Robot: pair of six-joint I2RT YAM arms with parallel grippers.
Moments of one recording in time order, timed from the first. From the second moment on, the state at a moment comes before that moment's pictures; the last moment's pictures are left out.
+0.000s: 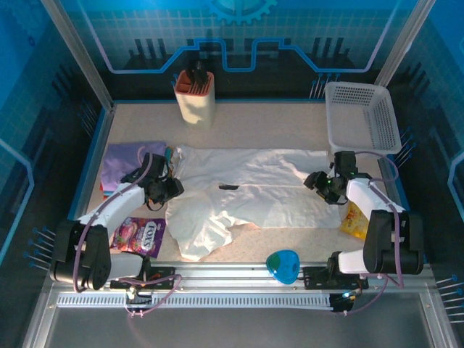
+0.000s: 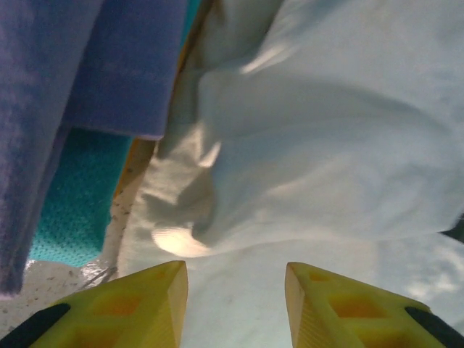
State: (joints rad) left arm -0.13 1.30 0.70 -0.53 0.13 -0.66; right arm -0.06 1.37 0.72 -0.49 -0.28 0.61
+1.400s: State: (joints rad) left arm -0.14 1.36 0.64 -0.32 0.11 -0.63; right arm 0.02 1.44 0.65 -0.26 -0.23 0.85
